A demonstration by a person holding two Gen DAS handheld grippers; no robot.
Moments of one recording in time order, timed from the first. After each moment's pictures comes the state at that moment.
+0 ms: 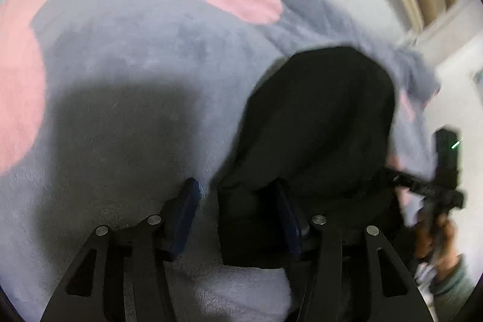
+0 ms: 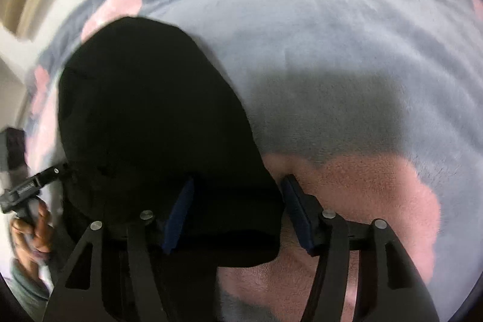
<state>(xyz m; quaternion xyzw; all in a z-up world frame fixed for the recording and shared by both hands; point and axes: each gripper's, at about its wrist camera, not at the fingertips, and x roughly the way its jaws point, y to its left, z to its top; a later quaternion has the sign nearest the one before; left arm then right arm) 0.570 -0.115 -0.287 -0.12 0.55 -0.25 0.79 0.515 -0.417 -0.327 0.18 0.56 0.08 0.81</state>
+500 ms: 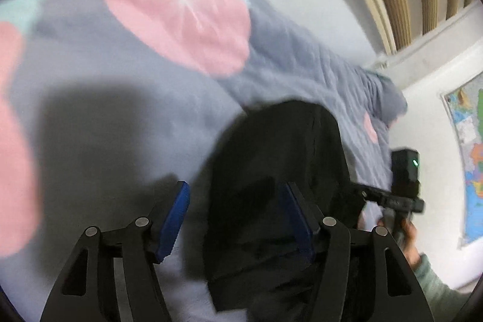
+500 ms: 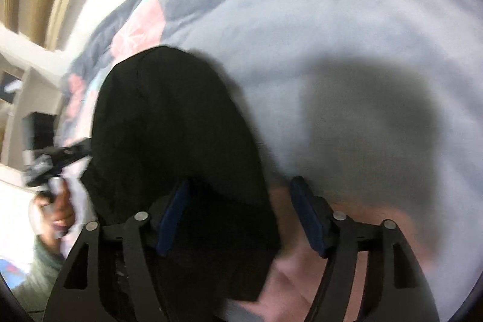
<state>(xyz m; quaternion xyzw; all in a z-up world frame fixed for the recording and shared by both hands) 0.620 -0.123 -0.254 -0.17 0.55 -0.32 0.75 0.539 -0.449 -0.321 0.25 0.56 0.19 0.77</state>
